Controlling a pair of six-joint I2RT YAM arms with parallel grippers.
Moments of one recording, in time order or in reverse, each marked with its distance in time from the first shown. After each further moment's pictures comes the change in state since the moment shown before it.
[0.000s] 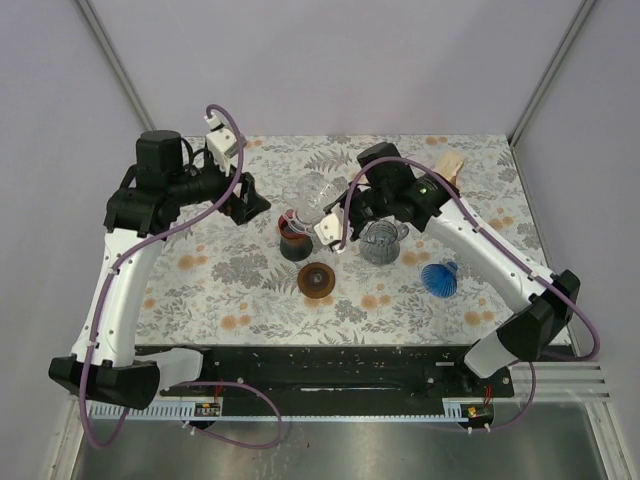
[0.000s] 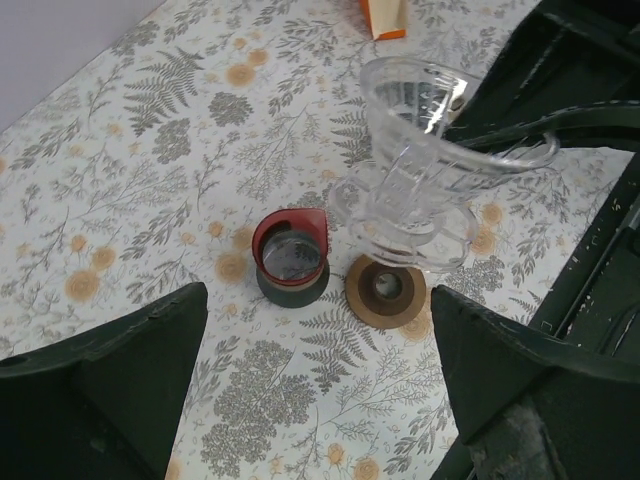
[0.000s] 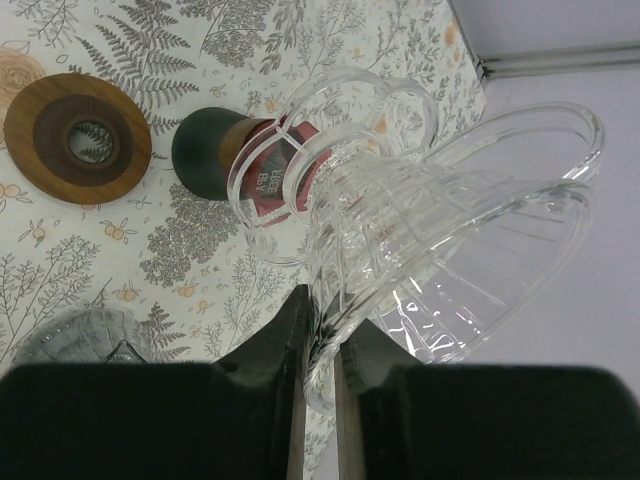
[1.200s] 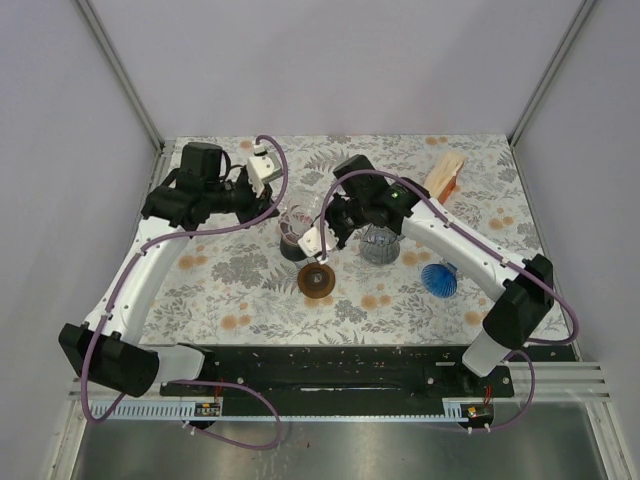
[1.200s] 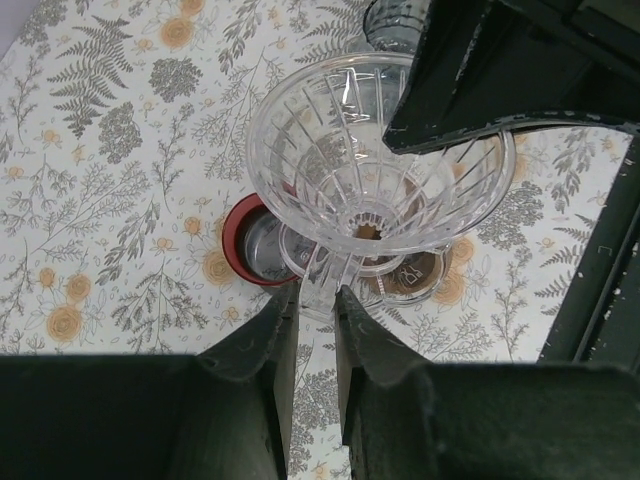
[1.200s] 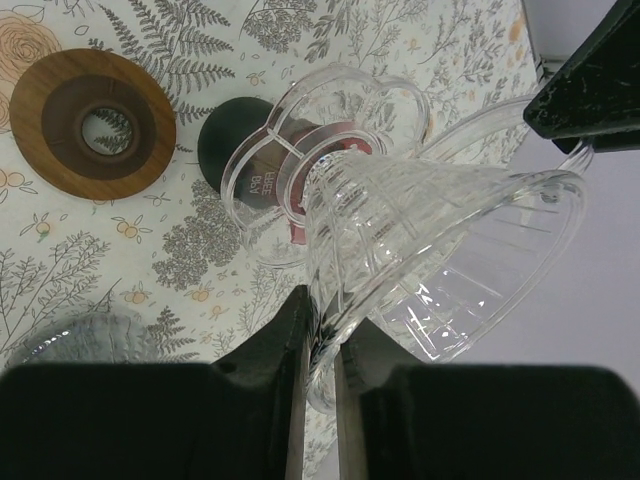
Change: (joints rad) left arm -0.150 0.084 -0.103 0.003 -0.010 0.254; right arm 0.081 0.108 0.010 -0.016 0.114 -0.083
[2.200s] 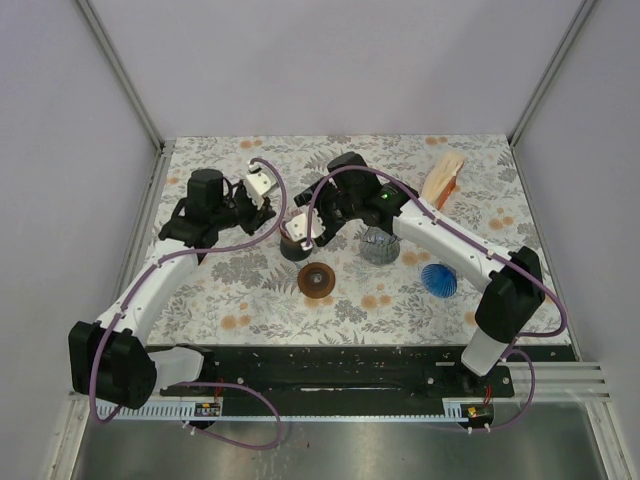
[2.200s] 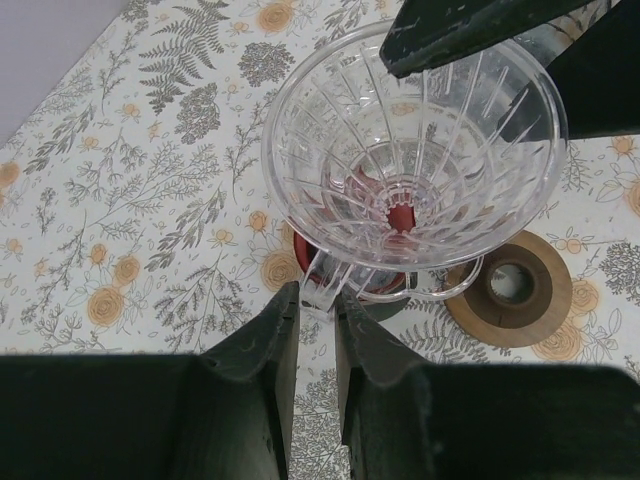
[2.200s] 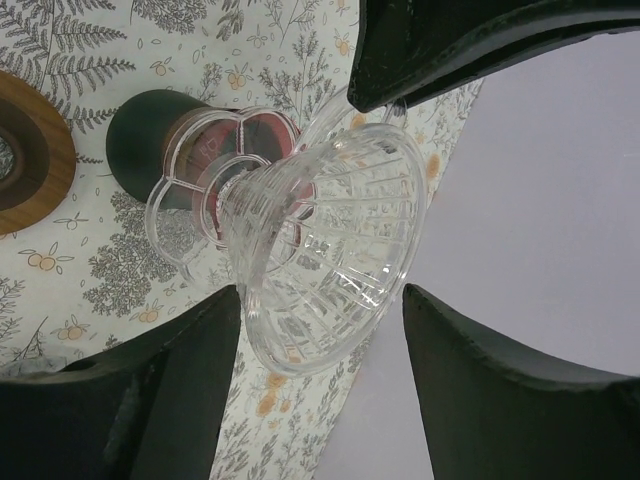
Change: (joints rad) left arm 0.041 -0.071 -0.422 0.536 -0.123 -0.078; right arm -0.005 0.053 -0.054 0.258 0.064 0.140
